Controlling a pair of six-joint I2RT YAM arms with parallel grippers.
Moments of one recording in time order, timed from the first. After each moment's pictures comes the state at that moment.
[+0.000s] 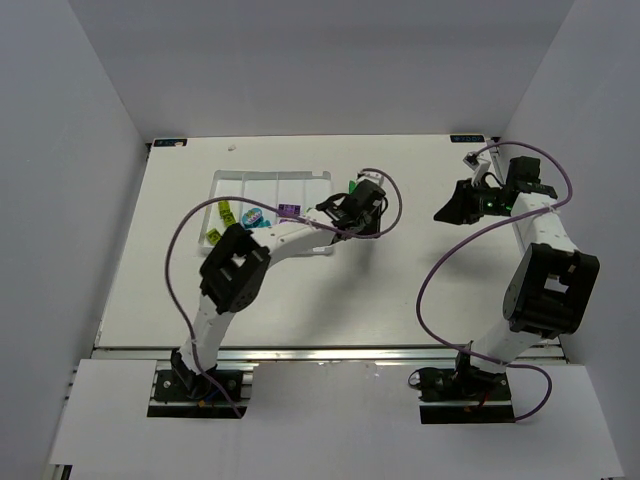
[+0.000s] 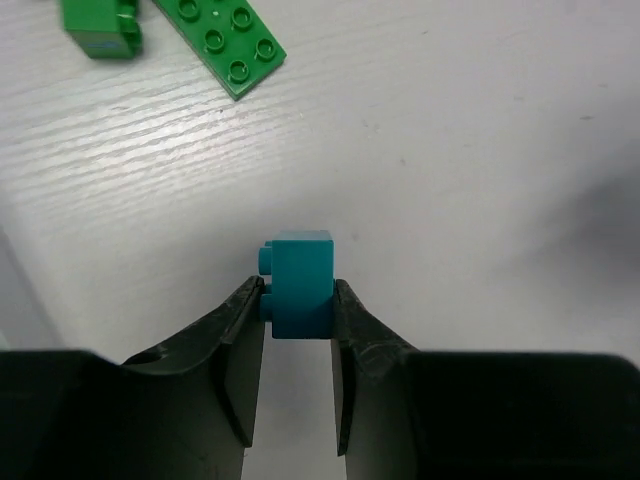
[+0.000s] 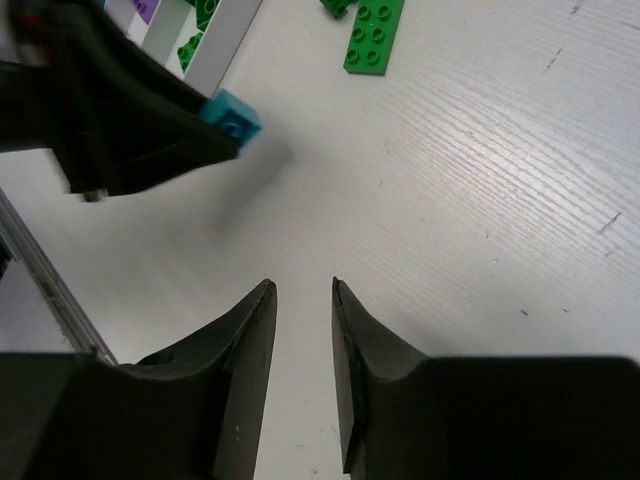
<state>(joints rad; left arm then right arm) -0.86 2.24 1.77 -0.30 -0.19 -0.53 -0.22 1.64 1.26 -0.68 -0.95 -0.41</state>
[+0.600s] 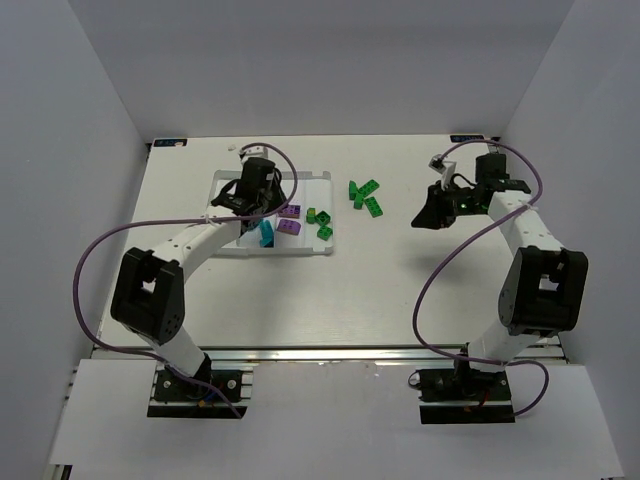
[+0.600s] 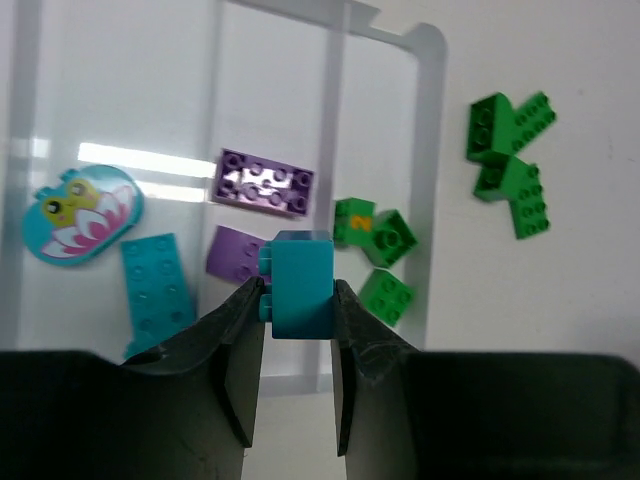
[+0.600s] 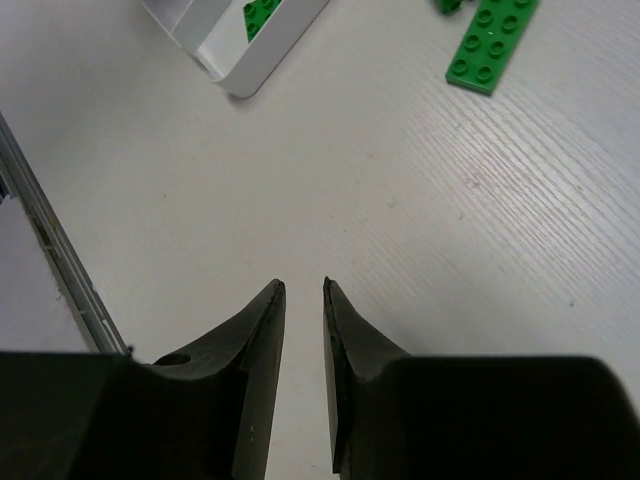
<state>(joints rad) -0.47 1.63 1.21 -0.21 -0.21 -0.58 -0.07 1.63 1.26 -0.72 -0.93 -0.50</state>
